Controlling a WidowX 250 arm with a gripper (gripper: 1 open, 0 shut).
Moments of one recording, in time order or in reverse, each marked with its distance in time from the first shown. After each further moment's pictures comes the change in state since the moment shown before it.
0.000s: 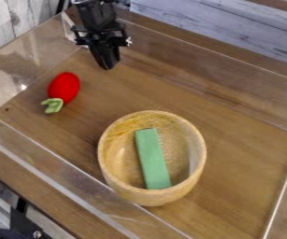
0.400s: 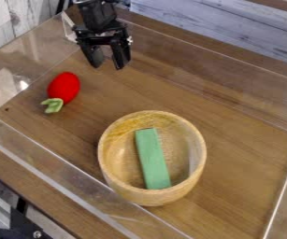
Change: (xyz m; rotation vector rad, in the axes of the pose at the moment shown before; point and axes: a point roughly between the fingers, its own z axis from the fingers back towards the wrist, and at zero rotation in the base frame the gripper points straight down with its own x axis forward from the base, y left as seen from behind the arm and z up) arm 0.000 -0.002 0.000 -0.017 0.039 0.019
